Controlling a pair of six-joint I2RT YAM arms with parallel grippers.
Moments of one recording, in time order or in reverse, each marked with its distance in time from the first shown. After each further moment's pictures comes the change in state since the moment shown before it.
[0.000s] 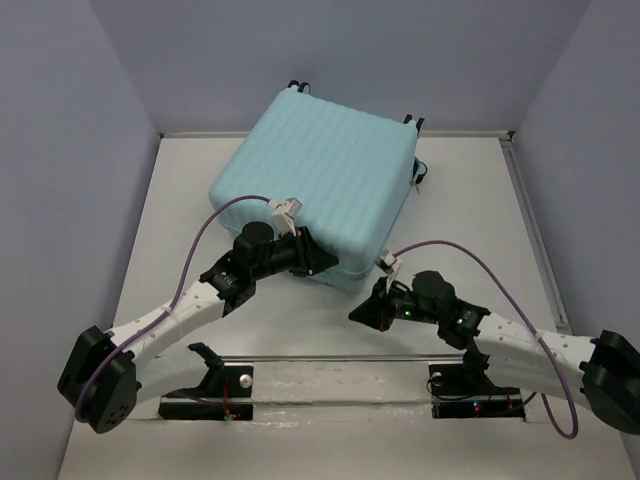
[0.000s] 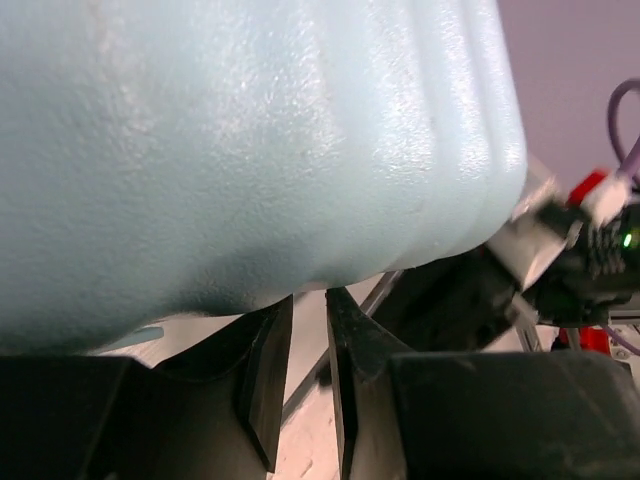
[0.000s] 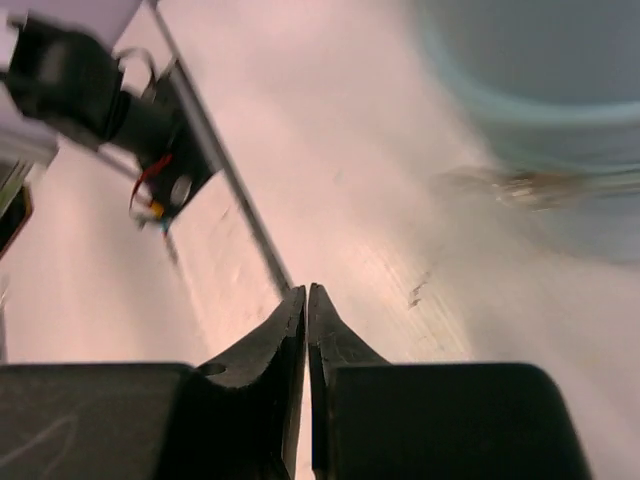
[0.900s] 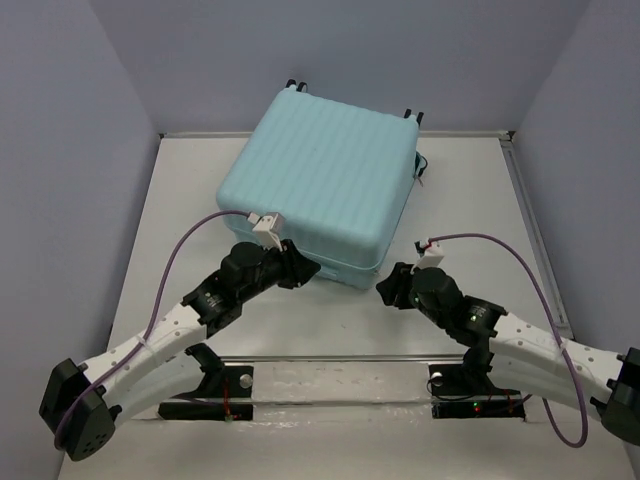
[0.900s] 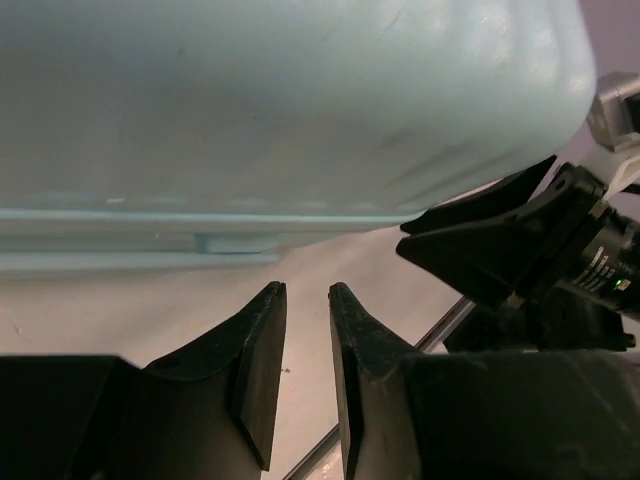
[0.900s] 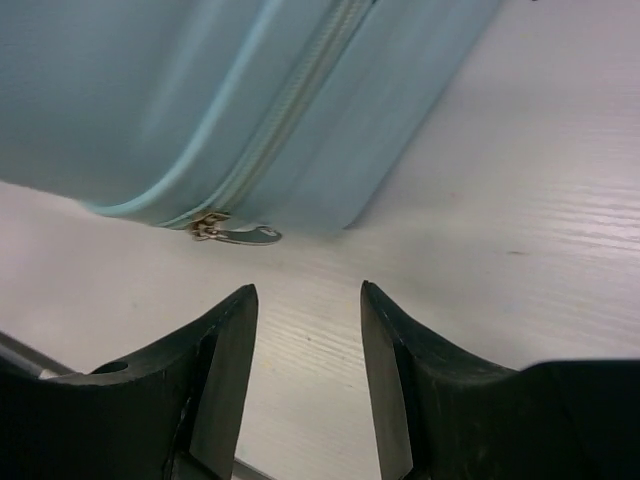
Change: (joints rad) left arm -0.080 -0.187 -0.060 -0.097 -0.269 0.091; right arm 0.134 -0.124 0.128 -0.487 0.745 0.218
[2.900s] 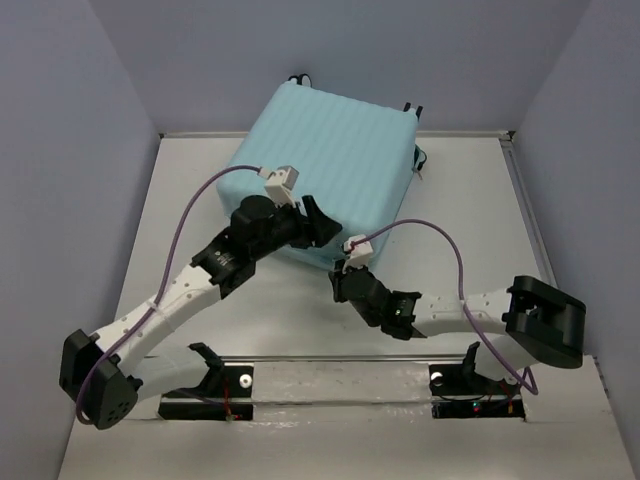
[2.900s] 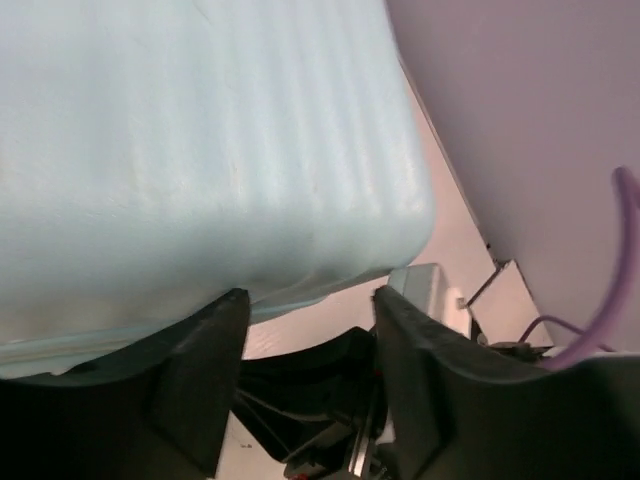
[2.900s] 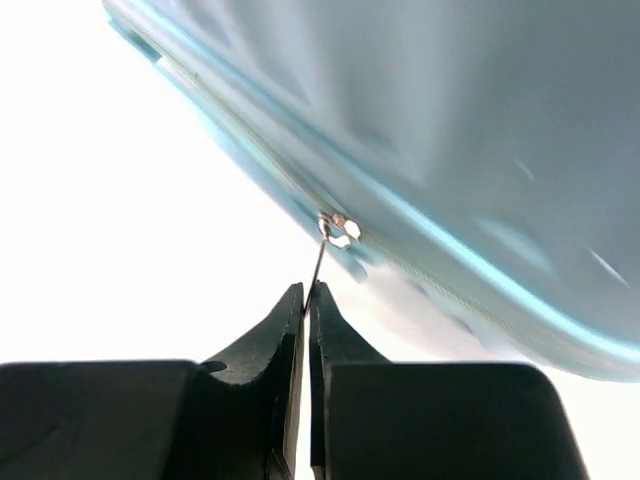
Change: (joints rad) left arm 0.016 0.267 0.303 -0.048 0.027 0.037; right arm 0.240 0.679 0.259 0.496 0.267 -0.227
